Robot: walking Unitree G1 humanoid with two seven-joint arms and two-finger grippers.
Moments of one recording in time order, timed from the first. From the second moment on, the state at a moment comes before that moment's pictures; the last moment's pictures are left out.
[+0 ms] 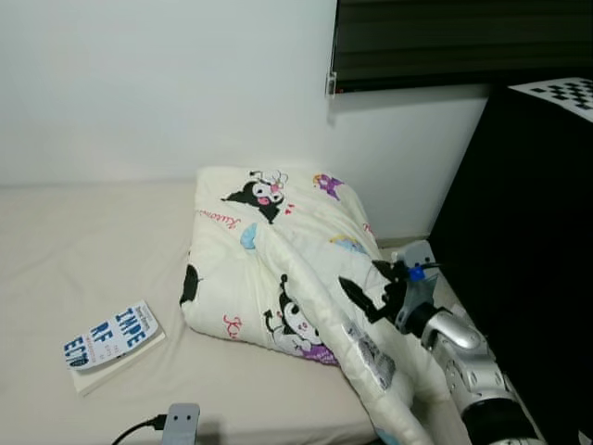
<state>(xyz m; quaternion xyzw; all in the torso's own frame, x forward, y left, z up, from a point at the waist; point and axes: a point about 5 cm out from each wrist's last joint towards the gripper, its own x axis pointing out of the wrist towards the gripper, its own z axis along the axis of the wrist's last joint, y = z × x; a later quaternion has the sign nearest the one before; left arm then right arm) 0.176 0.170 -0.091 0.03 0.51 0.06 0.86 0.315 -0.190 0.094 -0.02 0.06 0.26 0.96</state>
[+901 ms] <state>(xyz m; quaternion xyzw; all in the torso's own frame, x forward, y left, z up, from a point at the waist) 0.165 0.181 -0.095 0.05 0.52 0.02 0.85 0.313 -0.221 0.097 -0.05 0.07 0.11 0.99</state>
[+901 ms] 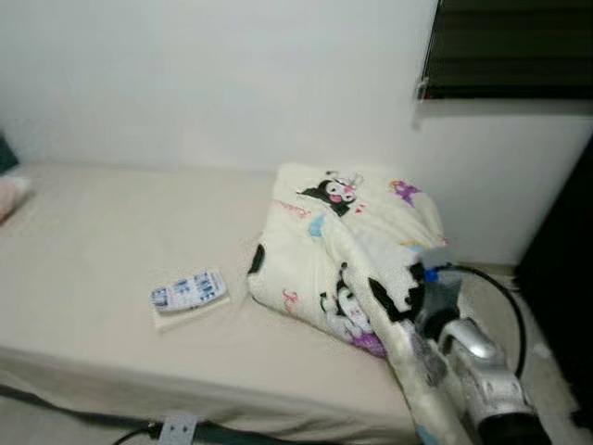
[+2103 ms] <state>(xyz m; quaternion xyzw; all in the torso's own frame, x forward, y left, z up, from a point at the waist) 0.175 0.169 -0.091 0.04 0.49 -0.02 0.87 0.331 -0.216 0.122 -0.05 0.03 0.07 1.00</state>
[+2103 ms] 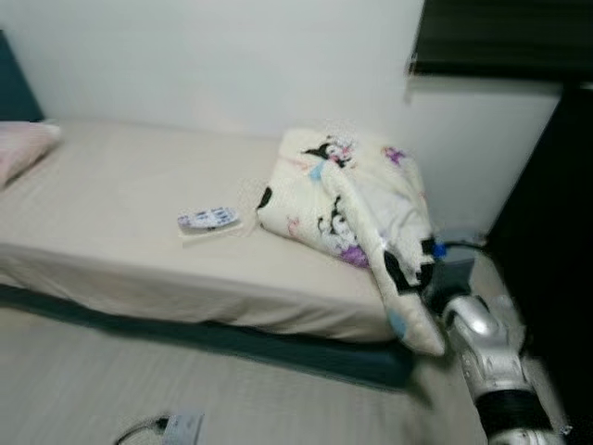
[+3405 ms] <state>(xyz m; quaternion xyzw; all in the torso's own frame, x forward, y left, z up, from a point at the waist) 0.186 0.122 -0.087 0.03 0.49 -0.03 0.87 0.307 -0.203 0.050 -0.03 0.14 0.08 0.99</state>
